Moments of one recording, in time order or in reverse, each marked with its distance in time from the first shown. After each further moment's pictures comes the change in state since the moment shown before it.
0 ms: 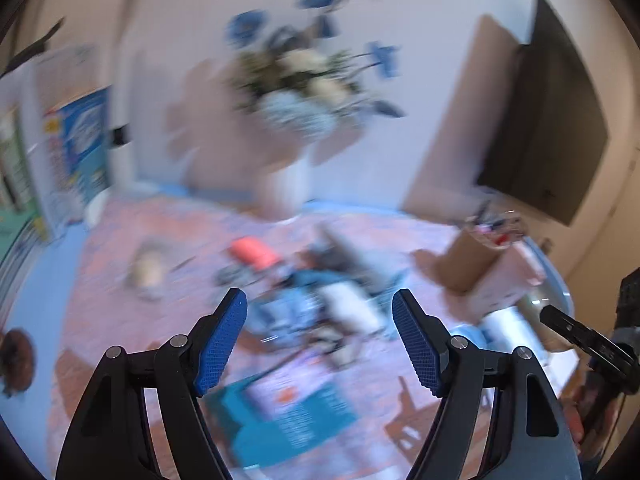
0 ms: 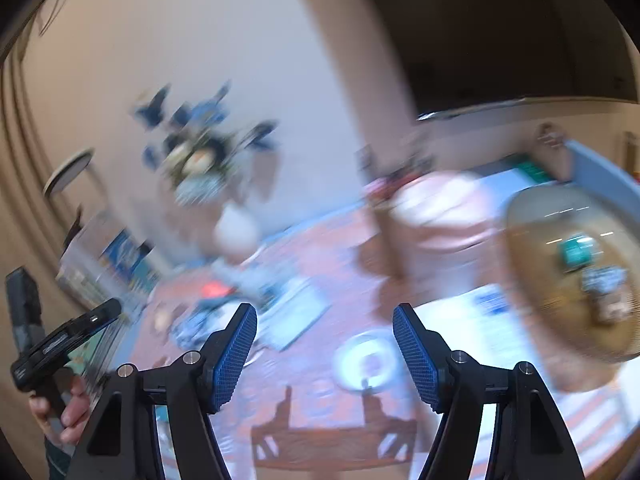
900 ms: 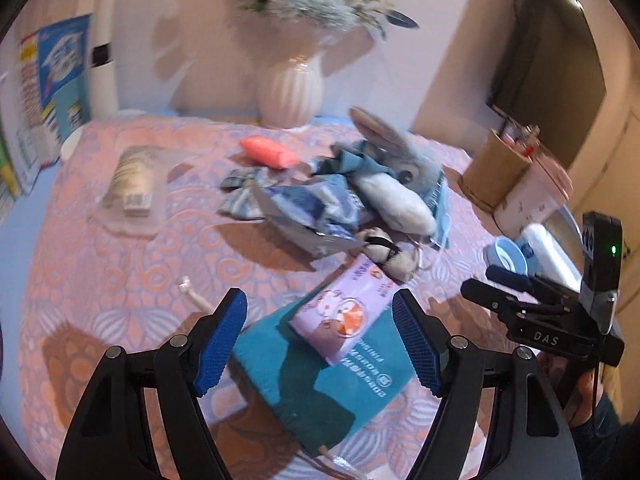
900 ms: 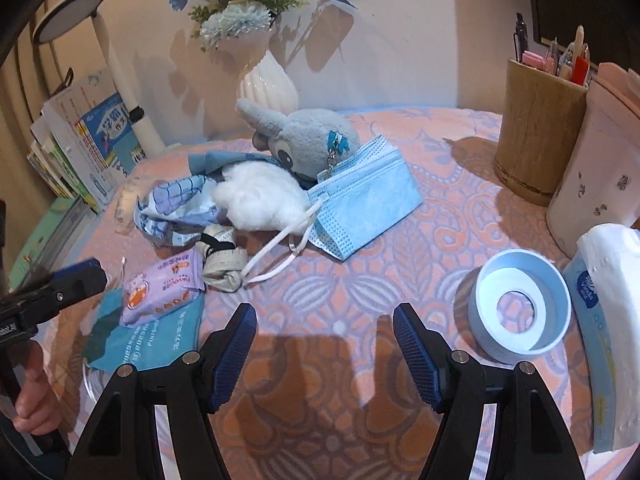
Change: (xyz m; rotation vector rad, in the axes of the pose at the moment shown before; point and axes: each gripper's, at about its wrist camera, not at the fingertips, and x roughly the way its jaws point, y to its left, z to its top) left arm 0.057 0.035 -0.061 0.099 0.182 -0.084; right arm 0.123 0.047 -0.067 -0.193 0.218 -0.128
